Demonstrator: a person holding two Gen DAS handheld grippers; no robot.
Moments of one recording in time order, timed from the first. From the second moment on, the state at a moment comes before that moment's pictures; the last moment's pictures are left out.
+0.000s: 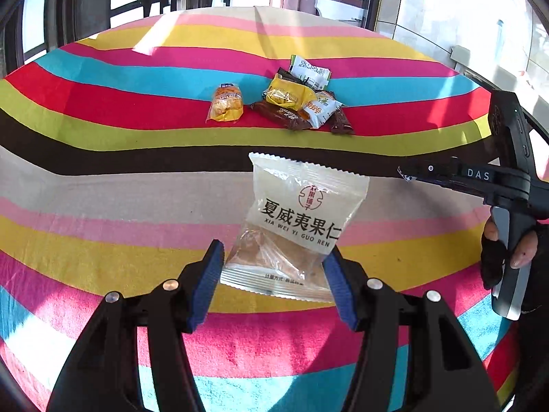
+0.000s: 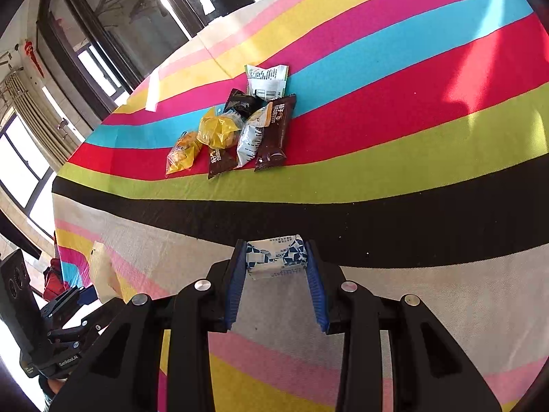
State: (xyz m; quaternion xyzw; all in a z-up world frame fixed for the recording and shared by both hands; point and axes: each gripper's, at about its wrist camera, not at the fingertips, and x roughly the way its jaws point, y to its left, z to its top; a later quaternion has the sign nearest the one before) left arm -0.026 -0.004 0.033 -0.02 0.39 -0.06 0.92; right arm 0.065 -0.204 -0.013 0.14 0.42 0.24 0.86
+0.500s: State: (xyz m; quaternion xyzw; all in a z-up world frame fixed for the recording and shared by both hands) left arm -0.080 0.026 0.036 -0.04 0.38 -0.05 0.92; right arm -0.011 -0.168 -0.005 0.16 0.42 0.27 0.85
